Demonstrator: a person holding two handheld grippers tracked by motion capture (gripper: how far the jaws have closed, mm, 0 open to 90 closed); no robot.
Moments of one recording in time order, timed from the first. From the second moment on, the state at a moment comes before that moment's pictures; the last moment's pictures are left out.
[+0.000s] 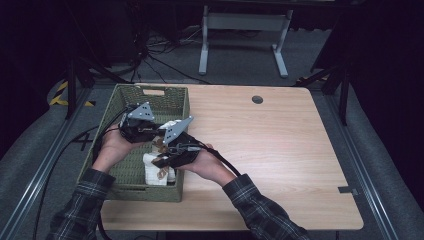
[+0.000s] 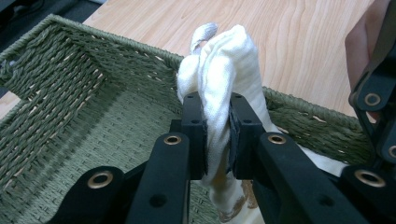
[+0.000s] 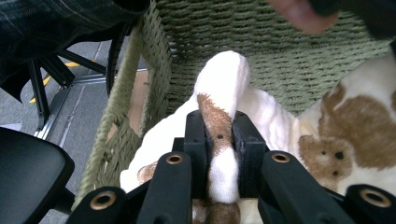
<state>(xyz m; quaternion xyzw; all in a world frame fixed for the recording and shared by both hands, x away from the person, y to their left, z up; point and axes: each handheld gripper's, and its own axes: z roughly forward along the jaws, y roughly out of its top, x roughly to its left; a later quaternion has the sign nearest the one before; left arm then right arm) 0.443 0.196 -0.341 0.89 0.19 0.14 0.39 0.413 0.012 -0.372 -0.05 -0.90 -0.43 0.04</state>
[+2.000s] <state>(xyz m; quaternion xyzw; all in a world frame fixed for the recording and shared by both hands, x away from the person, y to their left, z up) 0.508 0.178 -0.353 0.87 0.28 0.12 0.39 0.417 -0.245 -0.373 -0.19 -0.89 -0.42 -0.07</state>
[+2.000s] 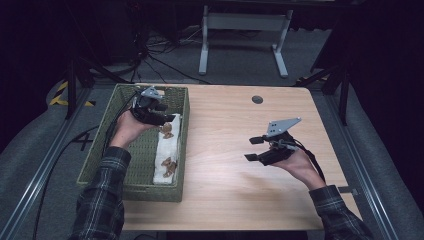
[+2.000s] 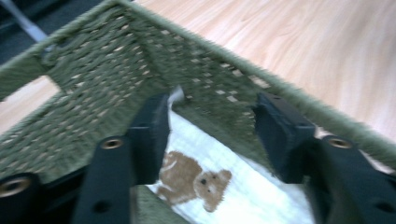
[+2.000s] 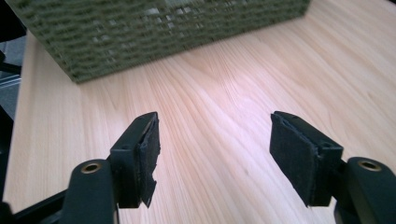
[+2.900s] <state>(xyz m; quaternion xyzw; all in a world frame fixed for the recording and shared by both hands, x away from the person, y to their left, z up) 0.444 0.072 -0.337 0.88 0.25 0.09 0.40 0.400 -0.333 -0.411 -0.24 -0.89 -0.38 -0.10</state>
